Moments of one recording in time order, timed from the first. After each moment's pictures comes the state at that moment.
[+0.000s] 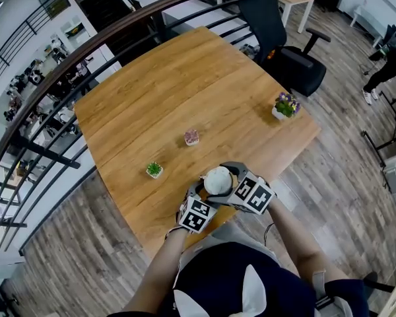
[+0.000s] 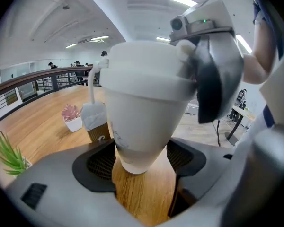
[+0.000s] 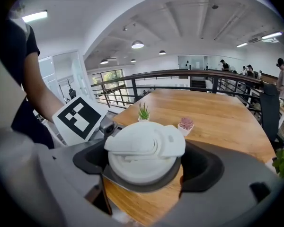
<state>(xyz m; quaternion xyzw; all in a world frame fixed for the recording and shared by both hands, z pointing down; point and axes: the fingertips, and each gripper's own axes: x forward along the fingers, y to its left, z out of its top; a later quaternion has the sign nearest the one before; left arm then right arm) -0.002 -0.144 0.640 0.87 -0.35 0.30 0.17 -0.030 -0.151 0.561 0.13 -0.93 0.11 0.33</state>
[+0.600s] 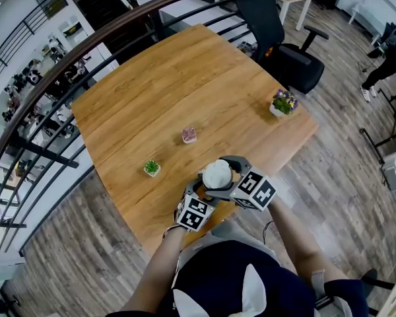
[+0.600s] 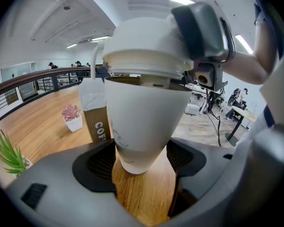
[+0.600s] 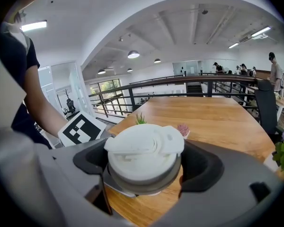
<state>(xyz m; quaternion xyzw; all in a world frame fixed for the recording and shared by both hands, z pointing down) -0.002 -0.142 0.641 0.87 -0.35 0.30 0.17 -0.026 -0.161 0.535 0.15 -0.94 0.13 0.27</state>
